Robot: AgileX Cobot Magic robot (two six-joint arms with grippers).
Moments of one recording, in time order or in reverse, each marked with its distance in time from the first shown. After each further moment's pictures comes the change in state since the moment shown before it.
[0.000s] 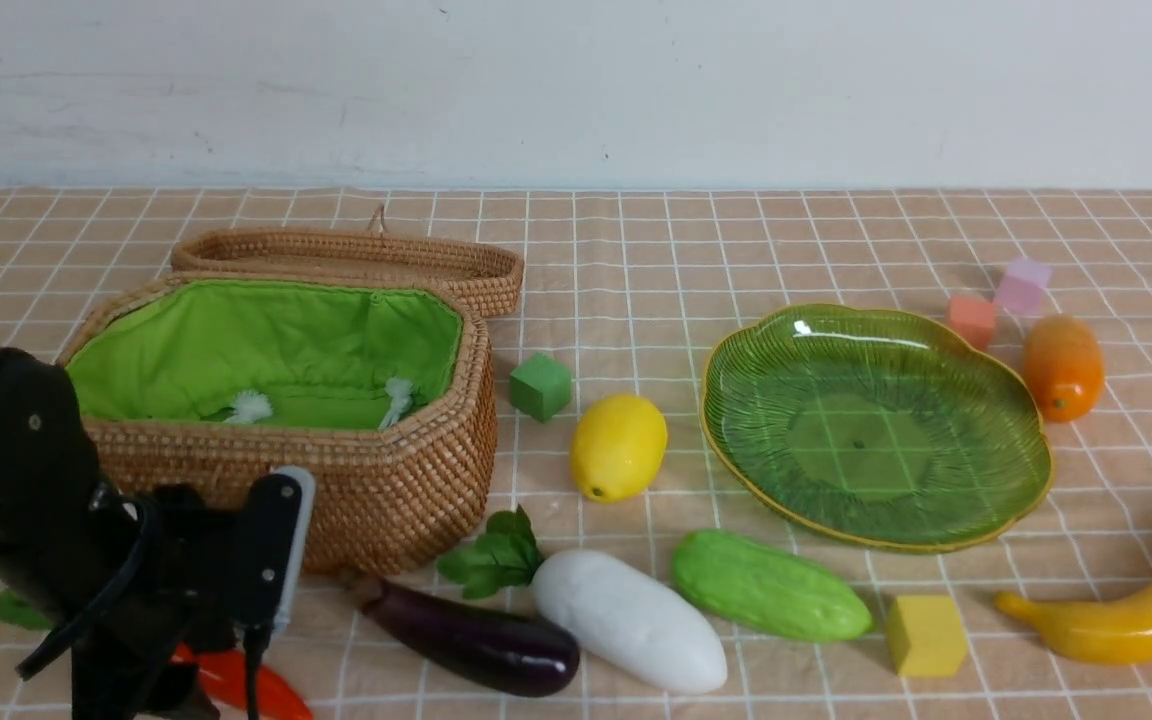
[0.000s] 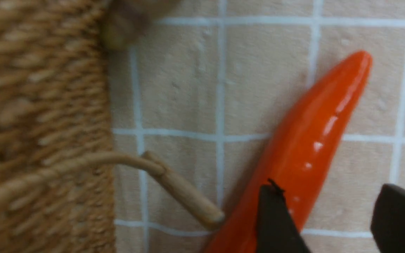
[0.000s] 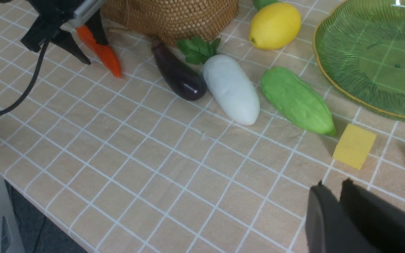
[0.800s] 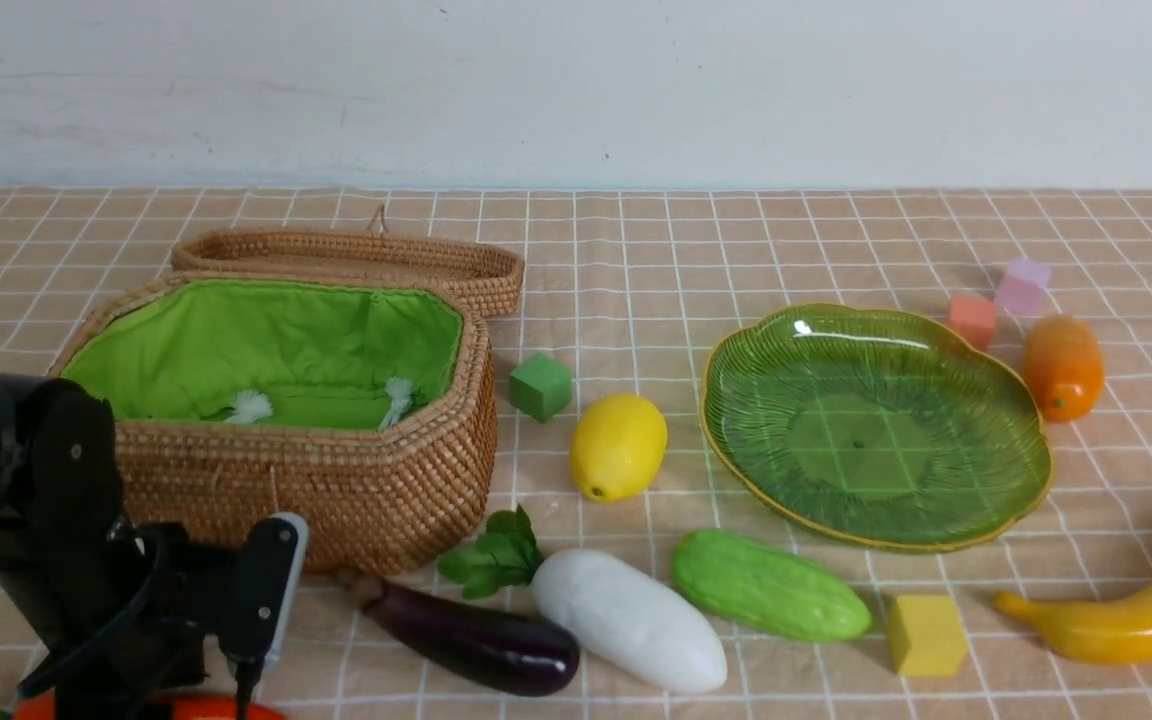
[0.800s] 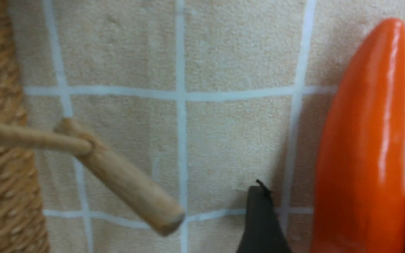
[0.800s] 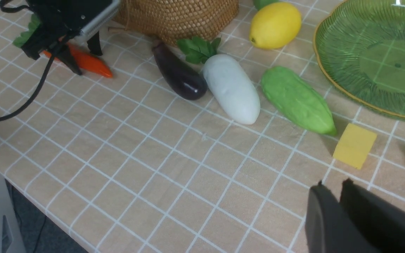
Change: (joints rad) right arm 0.000 0.000 0.000 -0.001 0.001 0.000; left arm -0.001 0.076 0.001 0.112 0.021 -0.084
